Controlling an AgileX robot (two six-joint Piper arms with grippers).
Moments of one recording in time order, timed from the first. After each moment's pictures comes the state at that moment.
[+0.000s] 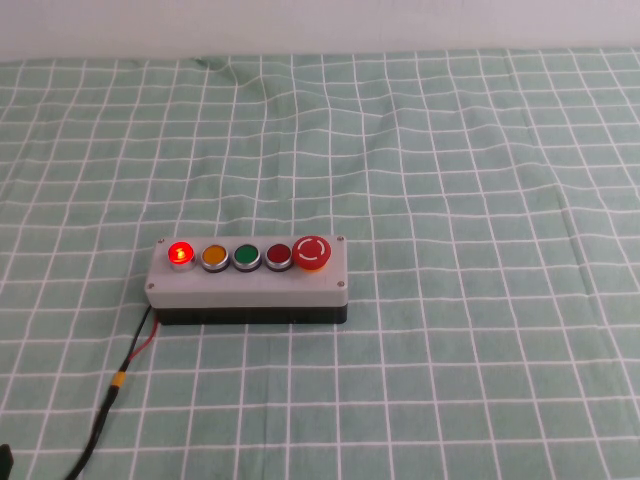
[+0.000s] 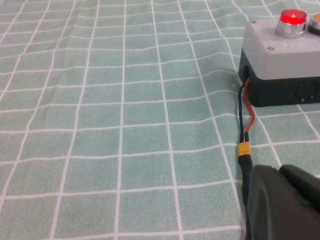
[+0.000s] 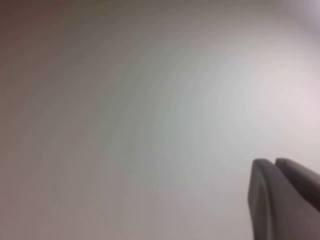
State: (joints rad) right arm 0.05 -0.01 -0.01 0.02 -0.77 0.16; left arm -0.12 -0.01 0.03 0.07 0.39 0.03
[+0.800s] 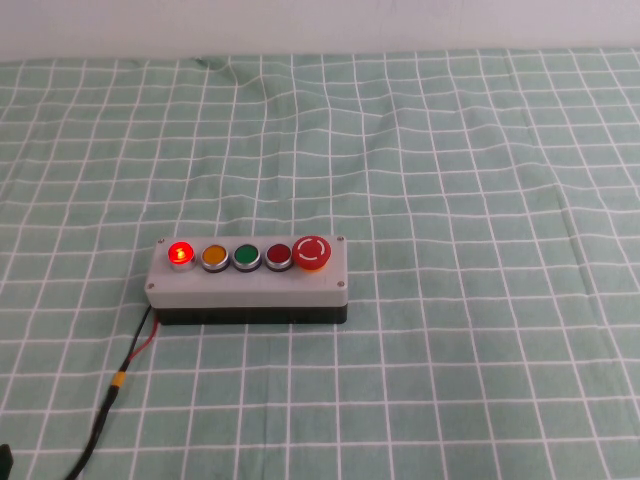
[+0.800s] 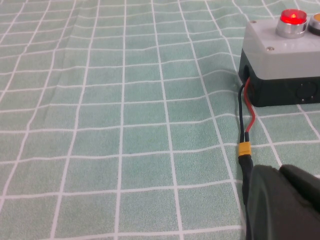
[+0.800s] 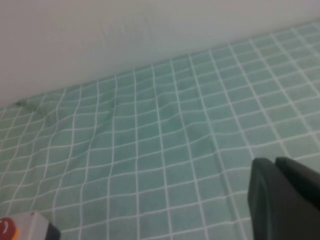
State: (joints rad) right arm 0.05 0.53 -0.56 0.12 0.40 0.22; left arm -0.12 -0.01 0.03 0.07 0.39 0.03
